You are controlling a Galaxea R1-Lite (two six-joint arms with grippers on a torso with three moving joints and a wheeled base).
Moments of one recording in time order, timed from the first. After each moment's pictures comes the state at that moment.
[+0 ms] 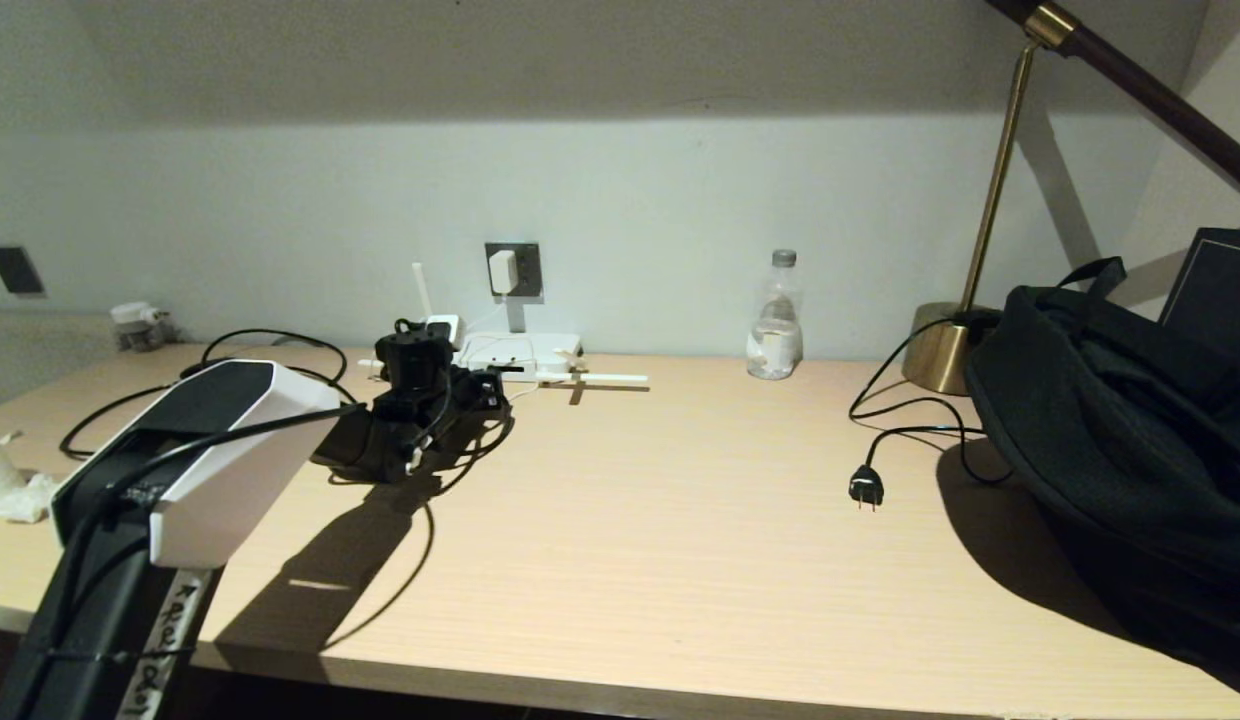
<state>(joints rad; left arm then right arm) -0.15 2.53 -1.67 -0.70 0.04 -0.04 0.00 0.00 0.00 0.00 0.01 -0.02</state>
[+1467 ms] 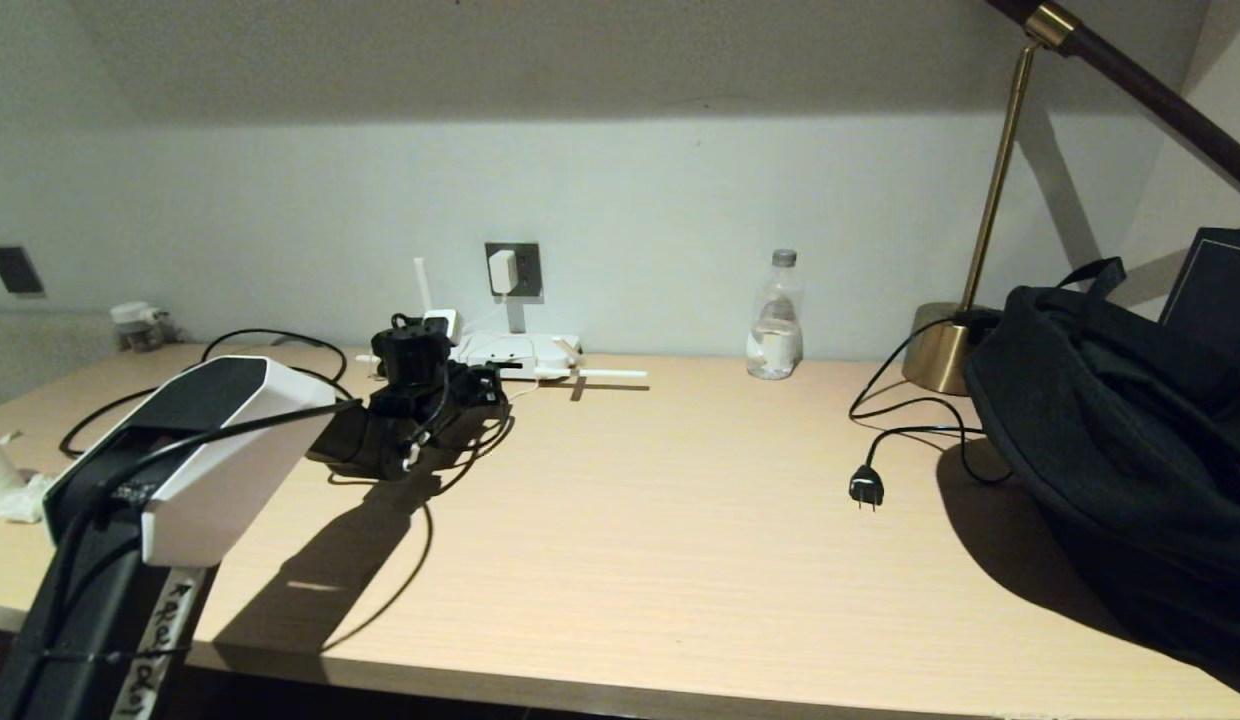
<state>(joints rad) -0.15 2.52 -1.67 -0.70 0.04 -0.04 0.00 0.00 0.00 0.00 0.01 -0.02</state>
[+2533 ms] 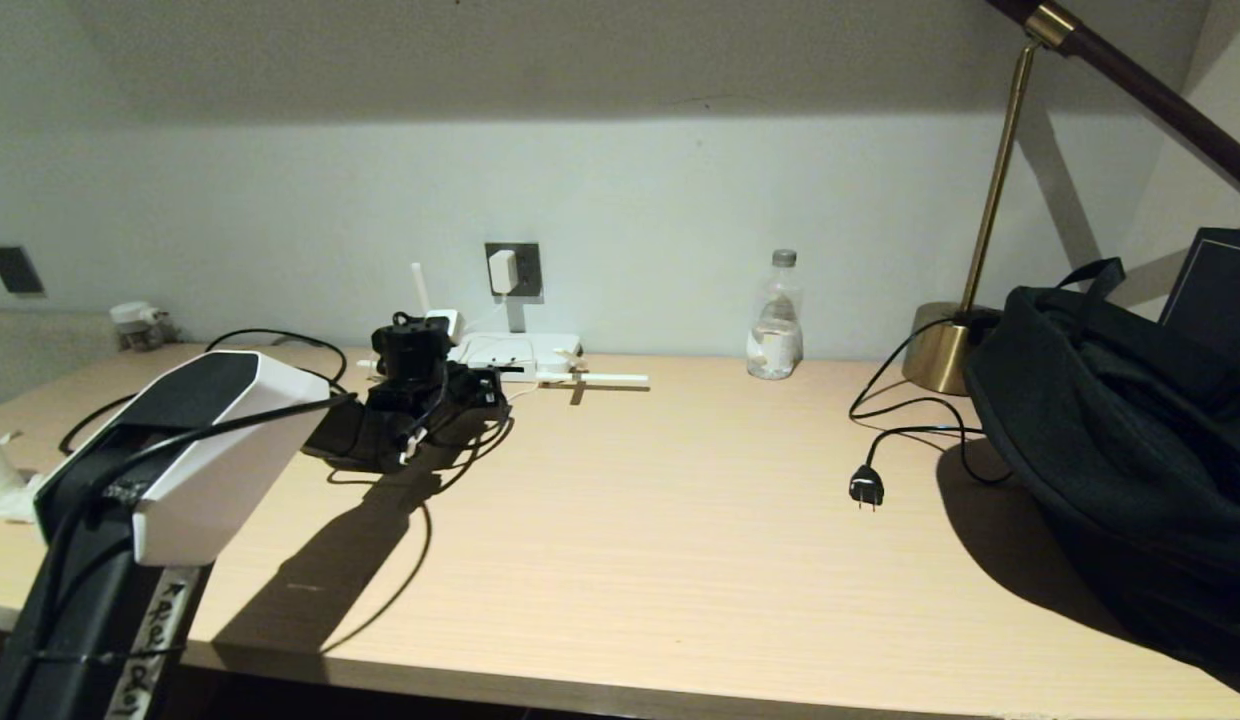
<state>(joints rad) -0.15 2.50 -1.69 -0.63 0.02 -0.04 0.00 0.00 0.00 0.00 0.01 -0.02</state>
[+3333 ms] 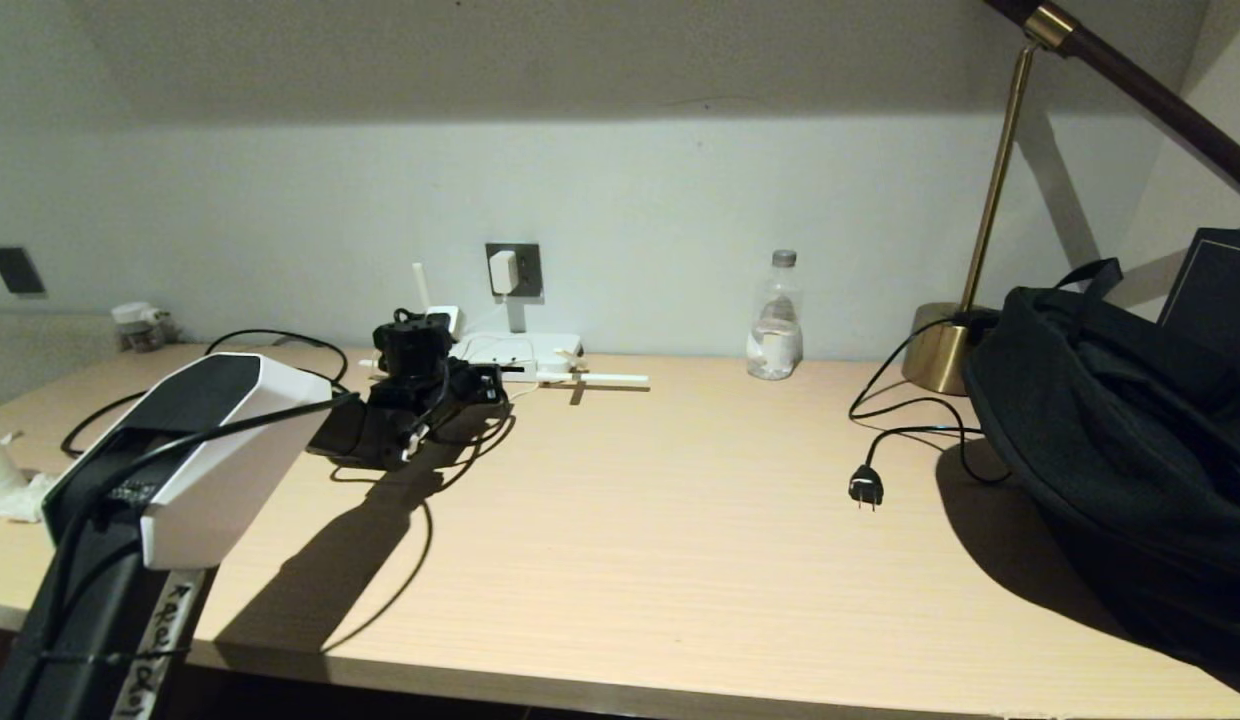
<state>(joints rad) -0.15 2.53 -1.72 -0.62 0.03 -0.03 0.00 0.00 0.00 0.00 0.01 -0.02</state>
